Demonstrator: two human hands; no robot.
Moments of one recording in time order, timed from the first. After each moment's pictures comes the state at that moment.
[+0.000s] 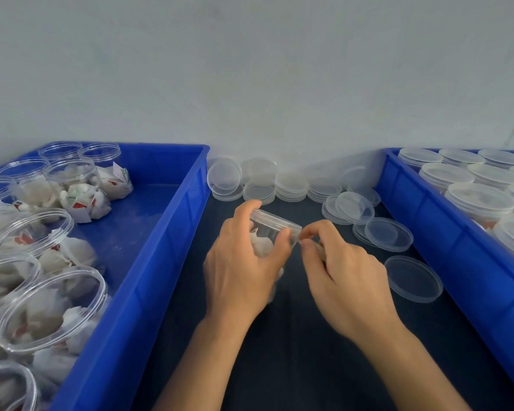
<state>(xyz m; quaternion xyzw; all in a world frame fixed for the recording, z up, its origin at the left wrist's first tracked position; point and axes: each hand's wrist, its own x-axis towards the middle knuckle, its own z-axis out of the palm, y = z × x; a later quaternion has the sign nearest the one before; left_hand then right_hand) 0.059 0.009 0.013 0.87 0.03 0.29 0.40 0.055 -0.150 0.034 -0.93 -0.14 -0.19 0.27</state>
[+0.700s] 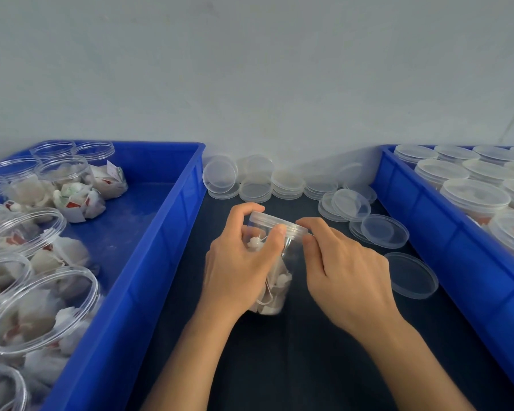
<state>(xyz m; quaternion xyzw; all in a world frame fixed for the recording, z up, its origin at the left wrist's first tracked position) 0.061 0.016 0.019 0.82 0.02 0.18 0.53 0.058 -0.155 0.036 -0.96 -0.13 -0.20 0.17</state>
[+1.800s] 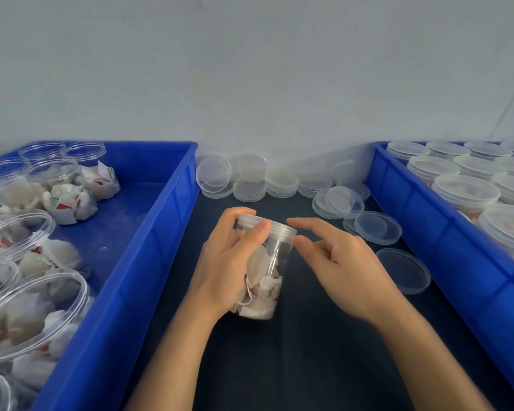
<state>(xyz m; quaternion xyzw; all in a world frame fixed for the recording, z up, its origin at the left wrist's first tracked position) 0.063 0.028 0.019 0.75 -0.03 0.10 0.66 0.075 -0.181 0.034 -0.91 -0.18 -0.06 0.37</state>
